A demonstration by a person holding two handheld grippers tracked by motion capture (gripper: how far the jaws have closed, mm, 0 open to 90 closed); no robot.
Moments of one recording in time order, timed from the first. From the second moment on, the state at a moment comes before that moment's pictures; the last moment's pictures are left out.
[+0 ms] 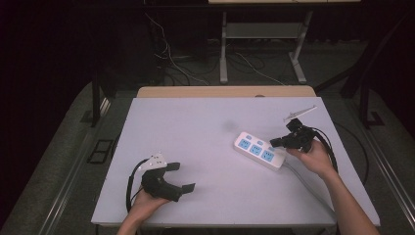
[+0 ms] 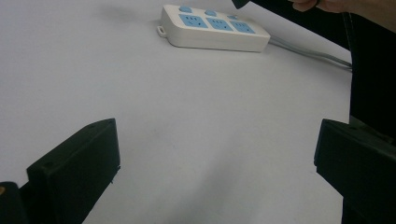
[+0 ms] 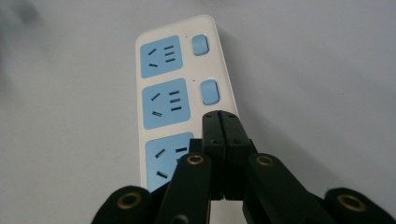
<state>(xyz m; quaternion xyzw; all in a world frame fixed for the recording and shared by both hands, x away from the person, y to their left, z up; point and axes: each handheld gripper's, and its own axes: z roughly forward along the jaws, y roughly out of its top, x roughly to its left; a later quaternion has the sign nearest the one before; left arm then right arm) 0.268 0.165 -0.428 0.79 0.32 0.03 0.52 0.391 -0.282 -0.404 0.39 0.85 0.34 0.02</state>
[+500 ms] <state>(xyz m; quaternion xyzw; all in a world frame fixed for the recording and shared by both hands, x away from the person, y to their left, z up) 0.269 0.165 -0.428 0.79 0.32 0.03 0.52 0.398 -0.279 -0.416 0.40 0.85 0.34 -0.01</state>
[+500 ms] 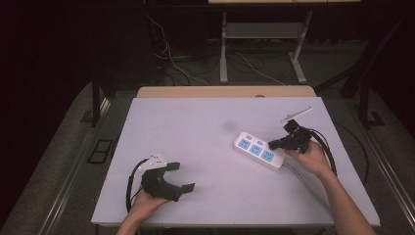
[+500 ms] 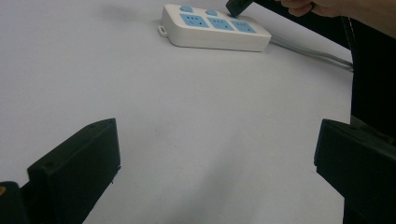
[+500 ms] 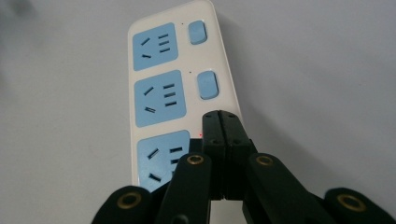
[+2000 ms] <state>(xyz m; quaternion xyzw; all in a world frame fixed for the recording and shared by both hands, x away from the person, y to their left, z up) 0.270 0.163 -0.430 0.80 0.32 0.03 0.52 0.397 -0.282 -0.420 0.39 0.85 0.35 -0.01</state>
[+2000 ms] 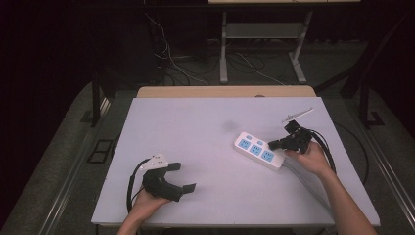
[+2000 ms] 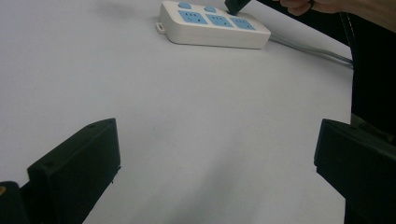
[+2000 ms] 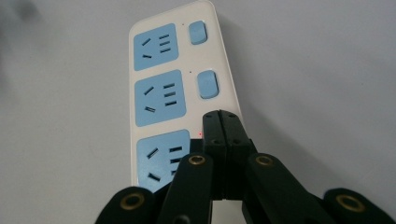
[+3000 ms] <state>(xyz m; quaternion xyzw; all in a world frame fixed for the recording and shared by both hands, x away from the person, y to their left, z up) 0.270 0.163 -0.430 0.80 0.32 0.03 0.52 0.396 -0.271 -0.388 0.38 0.86 0.33 0.01</state>
